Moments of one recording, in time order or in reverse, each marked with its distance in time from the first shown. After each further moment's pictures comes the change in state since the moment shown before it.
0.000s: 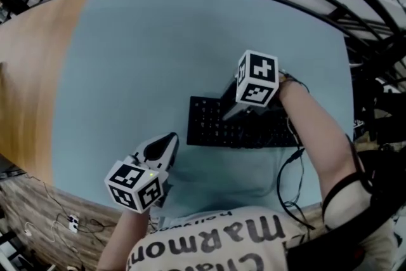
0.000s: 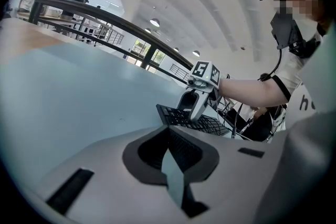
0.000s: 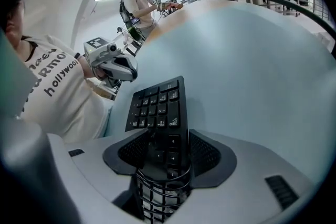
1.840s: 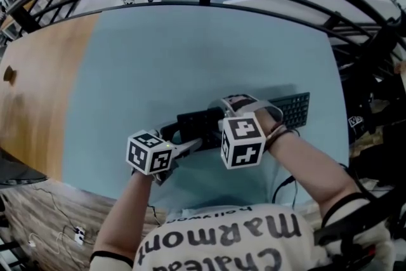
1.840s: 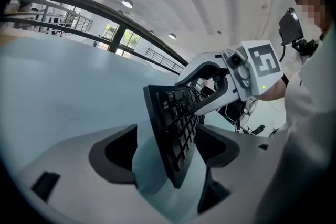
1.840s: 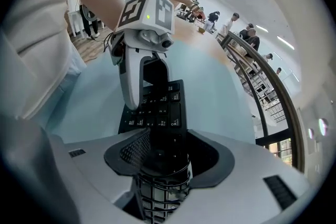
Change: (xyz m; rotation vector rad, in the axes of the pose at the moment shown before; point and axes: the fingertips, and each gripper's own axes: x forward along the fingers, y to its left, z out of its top) left arm 0.039 -0.046 -0.025 0.174 0.195 -0.235; right arm -0.023 0.081 0.024 -0.507 0.050 -0.747
